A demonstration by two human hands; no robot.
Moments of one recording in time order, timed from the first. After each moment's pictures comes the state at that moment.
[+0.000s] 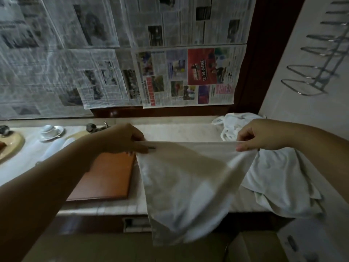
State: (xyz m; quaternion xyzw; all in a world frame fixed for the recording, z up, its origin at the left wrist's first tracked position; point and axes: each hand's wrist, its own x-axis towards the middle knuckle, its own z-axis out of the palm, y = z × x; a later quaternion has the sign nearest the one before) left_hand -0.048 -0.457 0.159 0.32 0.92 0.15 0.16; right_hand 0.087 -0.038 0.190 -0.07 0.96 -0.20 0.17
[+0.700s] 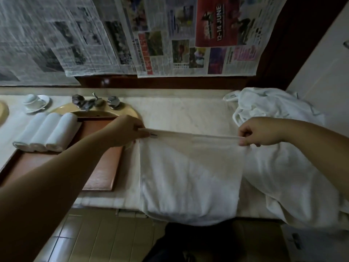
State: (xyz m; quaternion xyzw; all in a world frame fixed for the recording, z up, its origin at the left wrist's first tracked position) left_hand -0.136 -0.400 0.047 0.19 0.96 0.16 0.13; right_hand -0.046 0.021 0.077 -0.02 0.94 -0.17 0.29
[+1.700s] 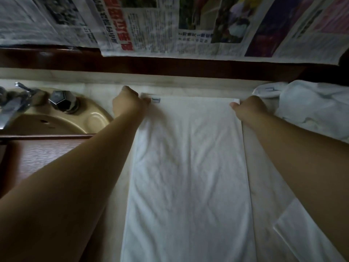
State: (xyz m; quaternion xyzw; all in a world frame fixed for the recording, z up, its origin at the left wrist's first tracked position) left_hand -0.440 -0.308 -0.145 -0.18 0.93 0.30 0.08; right_hand -0.367 0.033 -0.149 0.38 0.89 -0.20 0.13
